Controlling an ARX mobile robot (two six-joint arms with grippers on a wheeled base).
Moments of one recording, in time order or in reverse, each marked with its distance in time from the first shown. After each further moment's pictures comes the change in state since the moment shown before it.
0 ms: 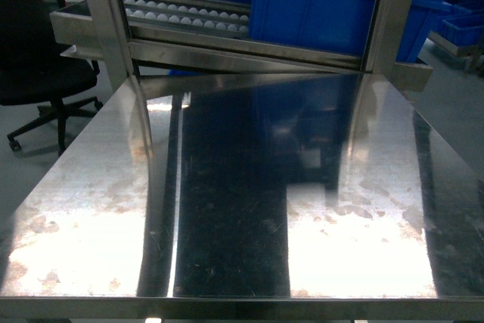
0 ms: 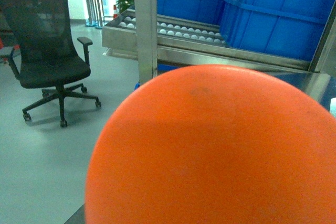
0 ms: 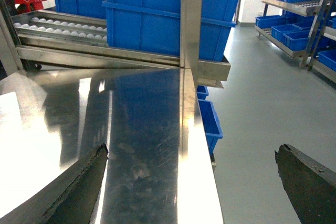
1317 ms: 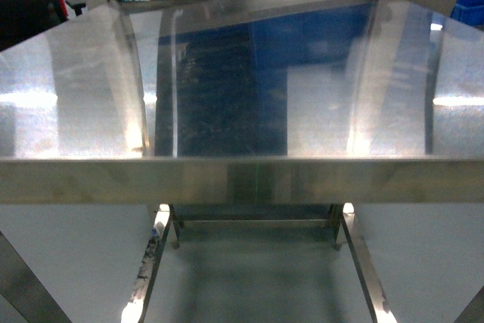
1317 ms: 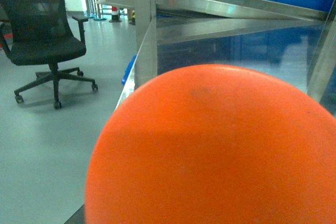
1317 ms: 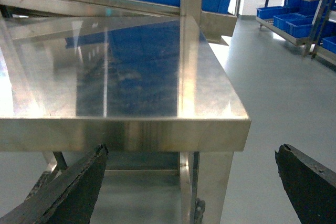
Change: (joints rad) left arm 0.000 0.000 0.000 0.000 0.000 0.002; right arm 0.000 0.000 0.000 -0.001 0.000 0.000
